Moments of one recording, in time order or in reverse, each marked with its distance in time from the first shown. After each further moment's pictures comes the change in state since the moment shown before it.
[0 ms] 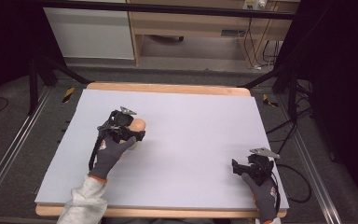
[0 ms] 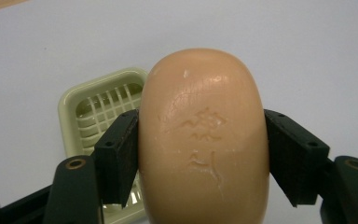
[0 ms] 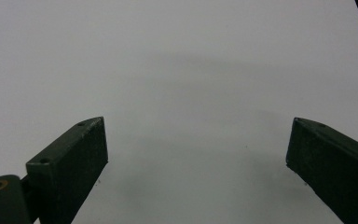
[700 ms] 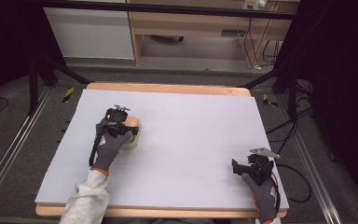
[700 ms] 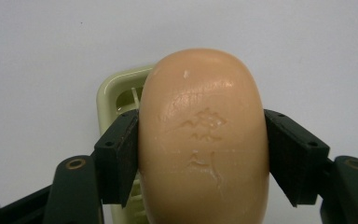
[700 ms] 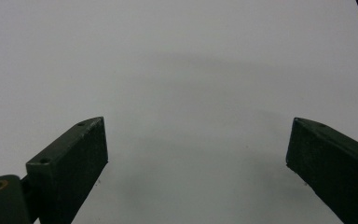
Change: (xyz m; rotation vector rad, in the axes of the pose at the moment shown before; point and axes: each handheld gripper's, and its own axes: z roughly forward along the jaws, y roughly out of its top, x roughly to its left) left arm 0.034 -0.005 0.035 0.038 0.076 -0.105; right arm 0.000 0.000 0.000 0.001 0.002 0.001
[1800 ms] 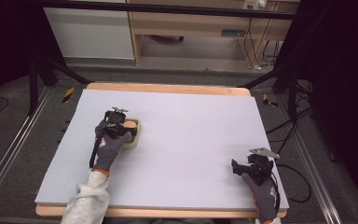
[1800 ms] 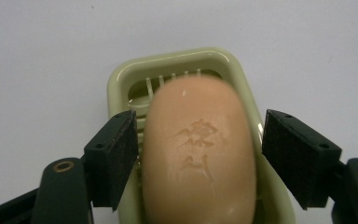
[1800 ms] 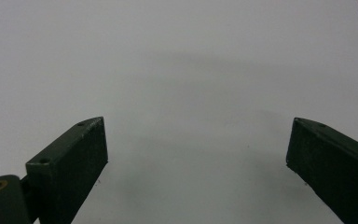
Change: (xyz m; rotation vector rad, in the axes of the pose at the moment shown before) left arm 0.007 -0.008 0.011 -0.010 0.025 -0.040; right arm 0.000 0.000 0.000 0.005 0.003 -0.001
